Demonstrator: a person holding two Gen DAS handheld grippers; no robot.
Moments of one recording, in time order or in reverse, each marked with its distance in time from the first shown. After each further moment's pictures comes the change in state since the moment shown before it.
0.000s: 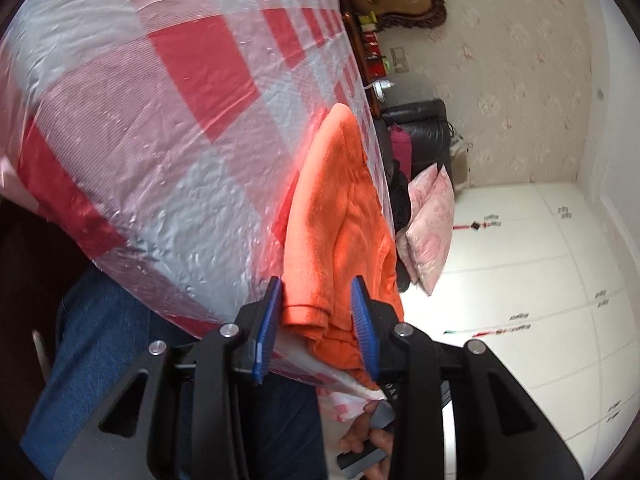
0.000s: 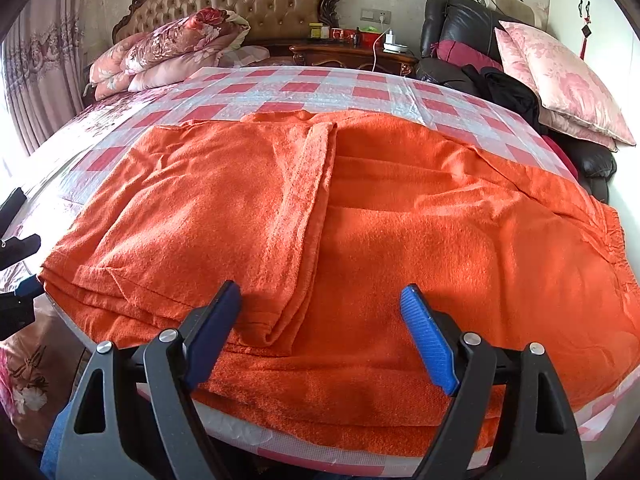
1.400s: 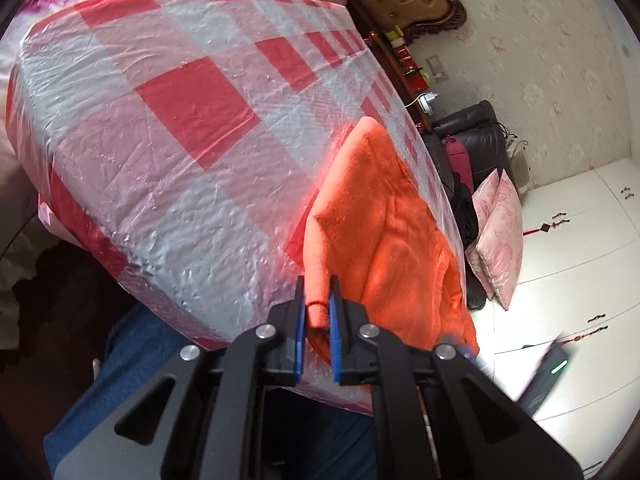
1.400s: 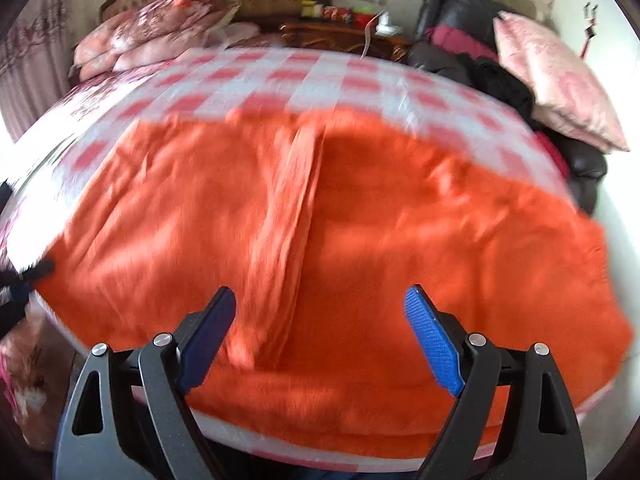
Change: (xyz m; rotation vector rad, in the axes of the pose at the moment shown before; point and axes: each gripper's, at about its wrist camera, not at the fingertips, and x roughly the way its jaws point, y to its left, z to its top) left arm 0.008 -0.036 -0.014 0.145 -0.131 0.307; right arm -0.013 0.006 0.054 -0.004 0.072 -0.048
